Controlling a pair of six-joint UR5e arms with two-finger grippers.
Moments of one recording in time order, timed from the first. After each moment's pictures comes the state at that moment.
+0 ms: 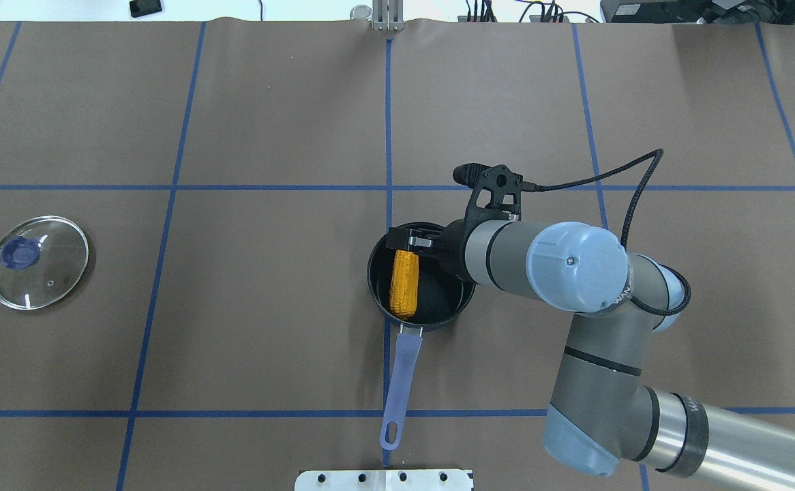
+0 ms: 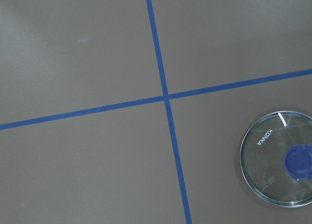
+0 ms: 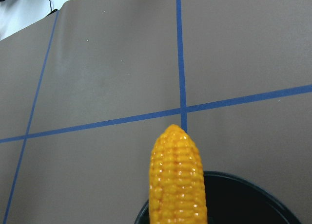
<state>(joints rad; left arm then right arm) -1.65 -1.53 -1.80 -1.47 -2.35 0.18 0.43 -1.11 1.85 -1.02 1.56 1.42</state>
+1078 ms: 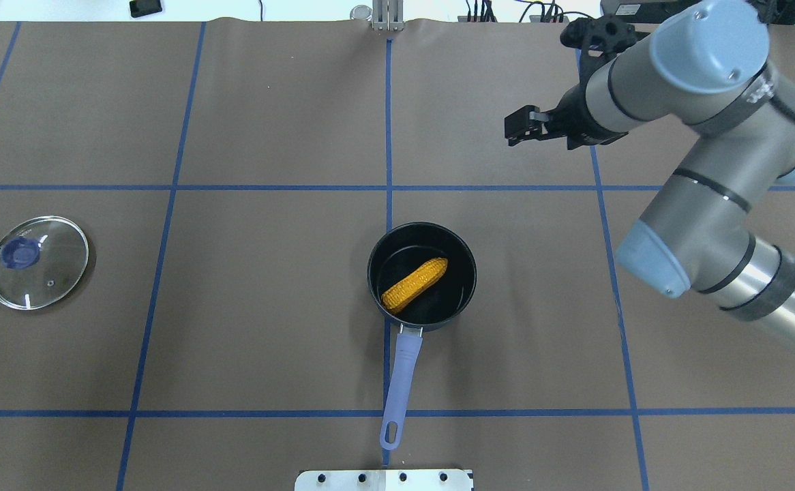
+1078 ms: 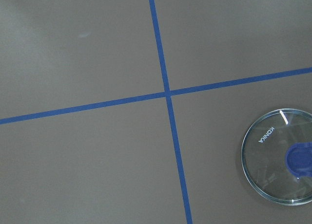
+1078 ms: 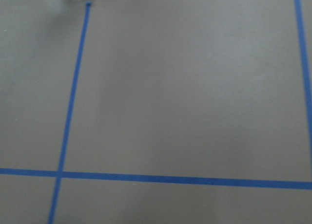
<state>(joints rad) -1.65 -1.52 -1.76 -1.46 -2.35 0.18 0.98 -1.13 1.80 -1.46 2.05 0.85</state>
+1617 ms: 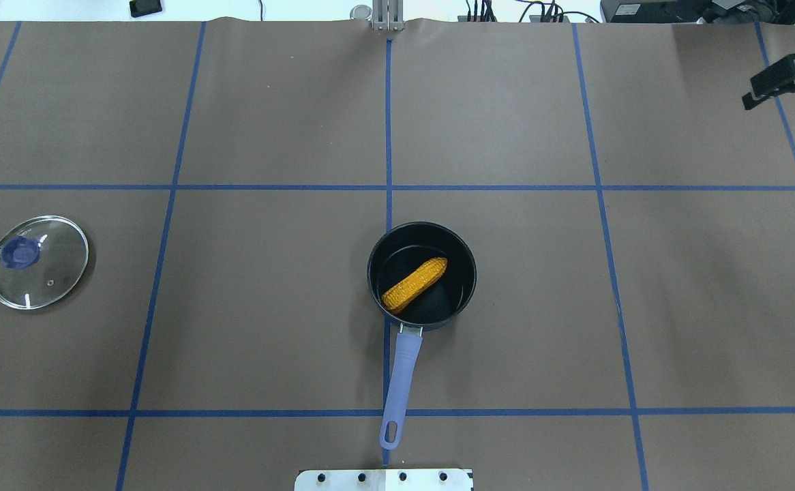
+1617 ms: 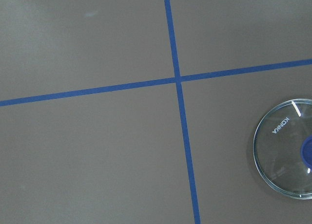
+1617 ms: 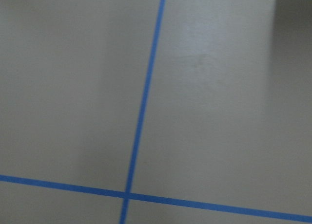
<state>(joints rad) -1.65 -1.51 -1.77 -1.47 -2.37 0.18 1.34 -1.39 1.74 -1.50 2.30 0.33</state>
